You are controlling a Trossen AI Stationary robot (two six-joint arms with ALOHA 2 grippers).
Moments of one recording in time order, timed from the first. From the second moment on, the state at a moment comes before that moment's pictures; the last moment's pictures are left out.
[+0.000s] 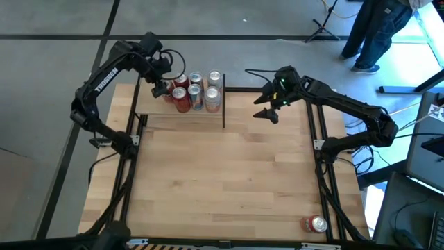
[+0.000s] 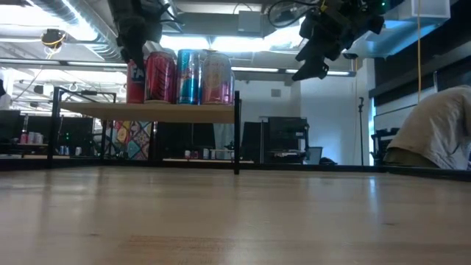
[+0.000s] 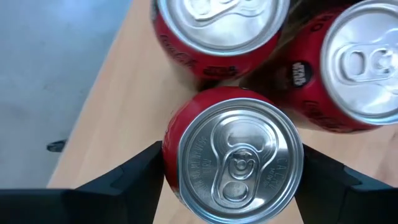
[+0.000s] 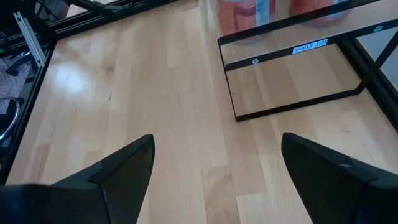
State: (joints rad) left arm 1.00 1.47 1.62 -1.43 0.20 0.50; right arm -0.60 1.31 1.12 -0.57 -0.56 -0.17
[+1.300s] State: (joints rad) left arm 0.99 1.43 1.62 -1.39 0.09 0.51; right arm -0.60 1.31 1.12 -0.52 -0.56 -0.16
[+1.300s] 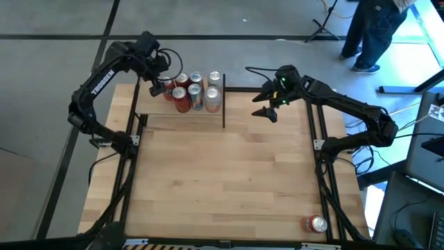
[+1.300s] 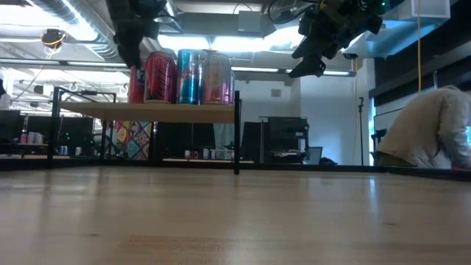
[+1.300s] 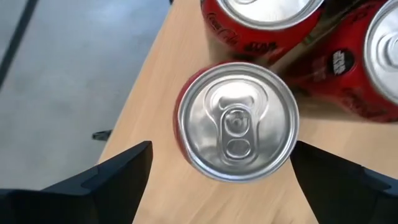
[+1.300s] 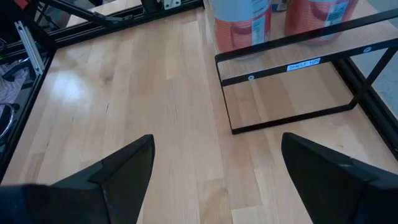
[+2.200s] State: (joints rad) left arm 0.86 1.27 1.62 -1.37 0.02 0.40; right arm -0.60 1.31 1.12 -0.52 -0.56 -0.04
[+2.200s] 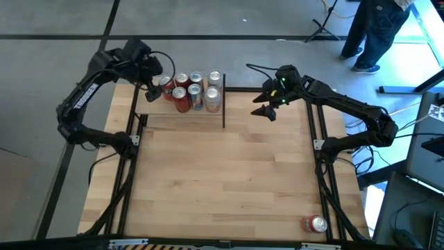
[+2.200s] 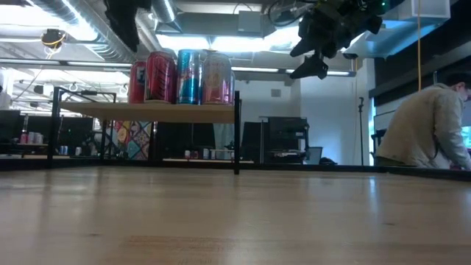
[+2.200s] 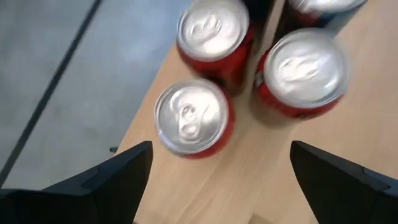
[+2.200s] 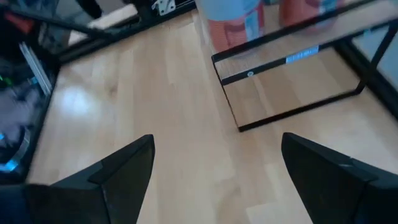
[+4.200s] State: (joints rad) left arm -0.32 1.43 1.43 -0.41 -0.15 -0.58; right arm 1.18 1.29 1.36 -1.17 0.17 1.48
